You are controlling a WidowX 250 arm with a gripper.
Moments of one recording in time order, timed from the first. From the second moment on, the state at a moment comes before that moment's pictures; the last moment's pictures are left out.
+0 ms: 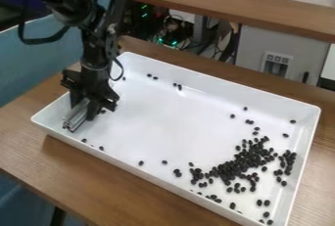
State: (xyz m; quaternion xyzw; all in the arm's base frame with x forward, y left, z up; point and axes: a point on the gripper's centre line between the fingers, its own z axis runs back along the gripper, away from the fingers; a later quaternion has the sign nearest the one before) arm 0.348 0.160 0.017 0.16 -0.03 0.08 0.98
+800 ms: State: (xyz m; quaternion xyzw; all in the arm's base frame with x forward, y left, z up) arm 0.325 0.019 0.013 0.09 -0.05 -0.01 0.99
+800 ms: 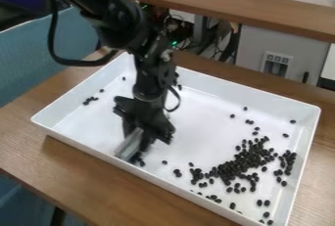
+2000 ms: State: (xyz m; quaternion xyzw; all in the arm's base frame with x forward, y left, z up) arm 0.325 -0.131 0.013 0.02 -0.06 -0.10 0.99
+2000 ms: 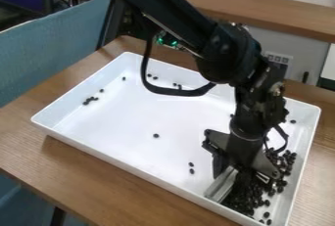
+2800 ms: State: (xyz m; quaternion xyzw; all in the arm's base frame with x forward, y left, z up) arm 0.363 -0.032 0.039 0.02 -0.06 0.00 1.00
